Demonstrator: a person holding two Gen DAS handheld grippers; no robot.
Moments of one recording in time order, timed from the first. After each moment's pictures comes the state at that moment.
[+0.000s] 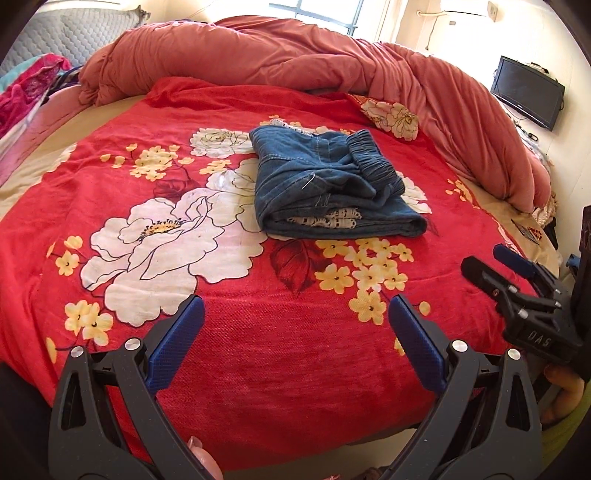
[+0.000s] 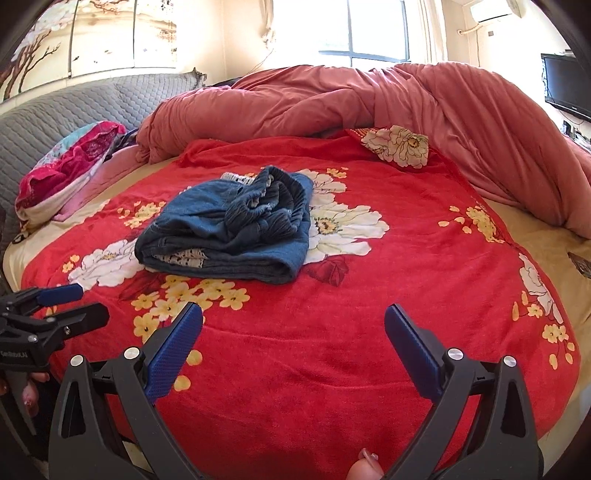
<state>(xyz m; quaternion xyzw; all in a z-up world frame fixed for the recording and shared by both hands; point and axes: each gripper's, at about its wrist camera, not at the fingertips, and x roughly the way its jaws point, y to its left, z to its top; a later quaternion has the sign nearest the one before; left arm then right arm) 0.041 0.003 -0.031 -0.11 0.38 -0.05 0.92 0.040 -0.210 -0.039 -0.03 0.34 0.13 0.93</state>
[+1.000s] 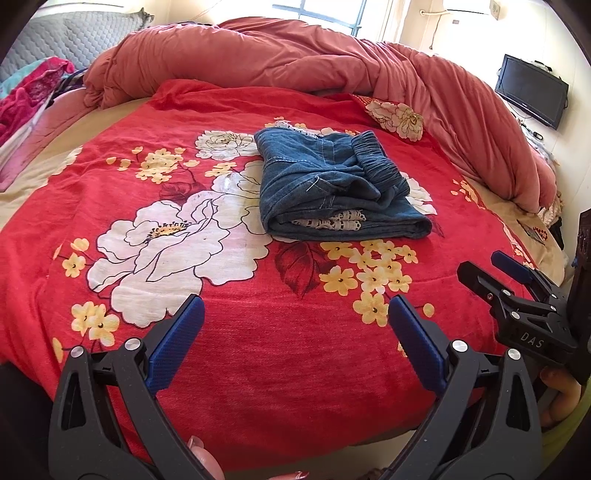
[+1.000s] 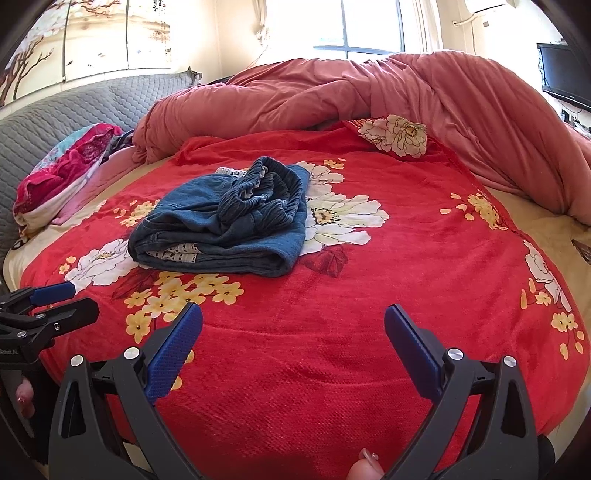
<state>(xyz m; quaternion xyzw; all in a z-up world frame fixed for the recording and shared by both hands) 0.041 0.003 -0.027 -0.11 0.38 -0.03 0.92 0.045 -0.216 -0.045 -0.01 0.34 0.13 0.93</state>
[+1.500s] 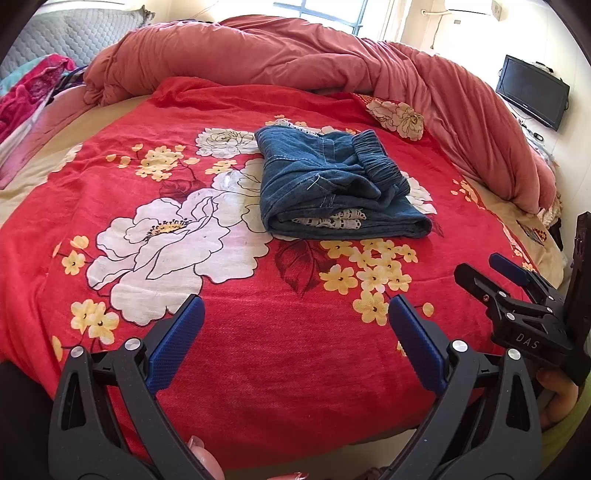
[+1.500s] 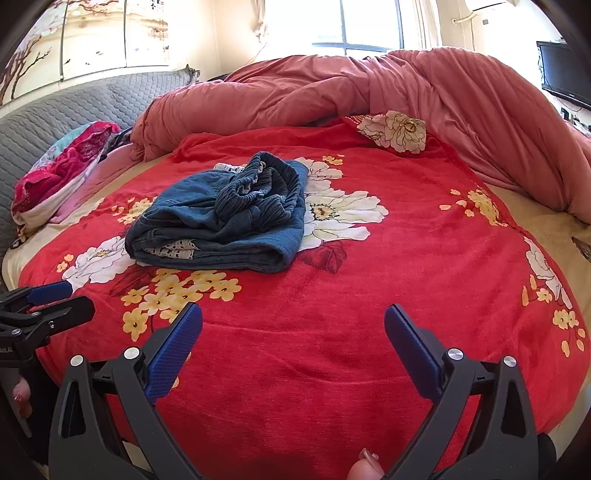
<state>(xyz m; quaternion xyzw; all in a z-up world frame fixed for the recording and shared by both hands) 0.042 0.003 -0.026 -0.11 0.38 -0.03 0.92 0.046 -0.217 -0.048 -0.02 0.35 0.13 0.93</state>
